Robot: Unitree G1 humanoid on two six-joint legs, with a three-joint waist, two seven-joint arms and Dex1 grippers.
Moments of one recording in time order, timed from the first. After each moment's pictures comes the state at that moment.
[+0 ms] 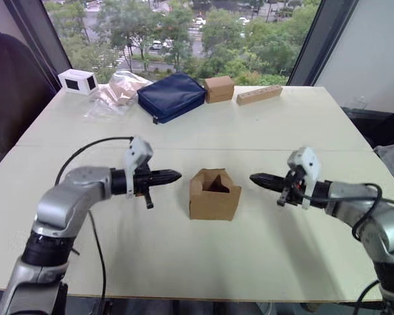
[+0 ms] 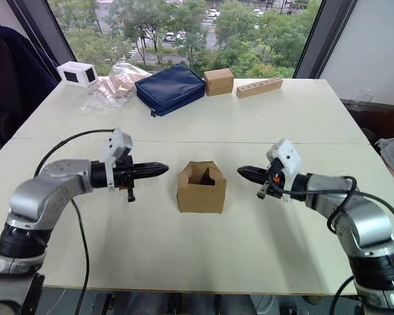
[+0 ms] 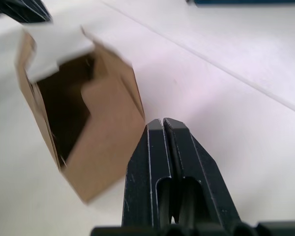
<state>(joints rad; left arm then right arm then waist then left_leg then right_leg) -0.50 0.61 -0.04 -0.23 -0.55 0.75 -0.99 -0.30 -0.76 -0.09 -0.31 0.61 0.71 0.83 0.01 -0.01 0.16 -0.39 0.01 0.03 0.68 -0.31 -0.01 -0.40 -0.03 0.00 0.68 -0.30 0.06</state>
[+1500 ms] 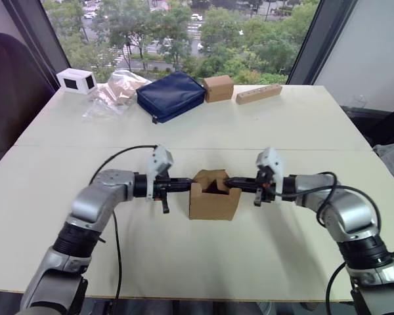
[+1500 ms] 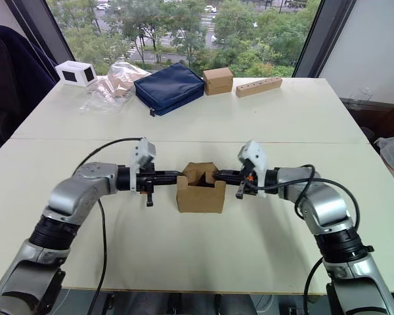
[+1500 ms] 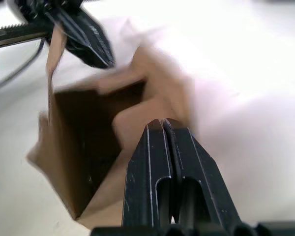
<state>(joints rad) -0.58 0.54 -0.05 -0.04 -0.58 0.73 -1.07 -0.43 -0.67 -0.01 -0.19 0.54 0.67 0.96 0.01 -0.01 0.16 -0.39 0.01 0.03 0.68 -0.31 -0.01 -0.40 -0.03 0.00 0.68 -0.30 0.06</state>
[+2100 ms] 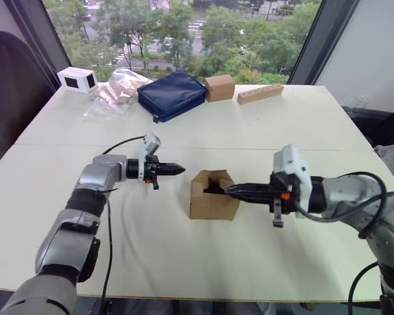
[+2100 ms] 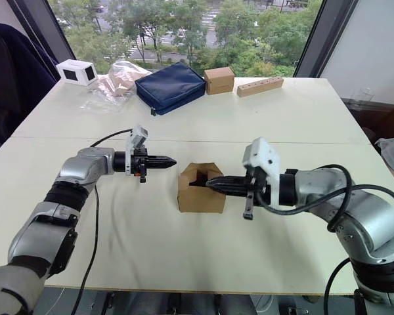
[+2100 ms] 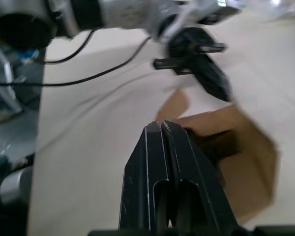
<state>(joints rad) -0.90 0.44 -0.18 0.81 -0.31 0.33 -1.31 -0.33 -0.80 -0.06 -0.70 0.79 0.92 0.83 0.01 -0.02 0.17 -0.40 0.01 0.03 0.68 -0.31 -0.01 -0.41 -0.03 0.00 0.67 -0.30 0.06</state>
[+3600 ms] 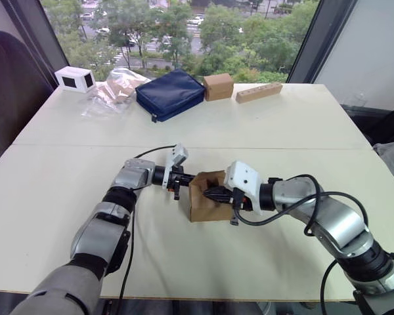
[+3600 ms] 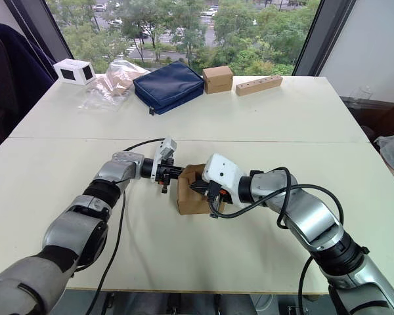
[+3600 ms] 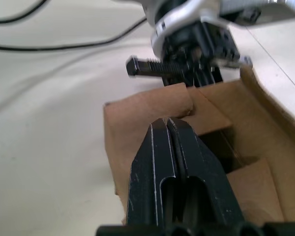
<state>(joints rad) -0.94 0.27 -0.16 0.92 -0.18 0.21 -1.41 -0.46 -0.68 0.33 -0.47 0.35 0.70 0.76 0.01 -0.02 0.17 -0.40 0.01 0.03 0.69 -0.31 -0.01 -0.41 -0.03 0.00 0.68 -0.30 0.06</state>
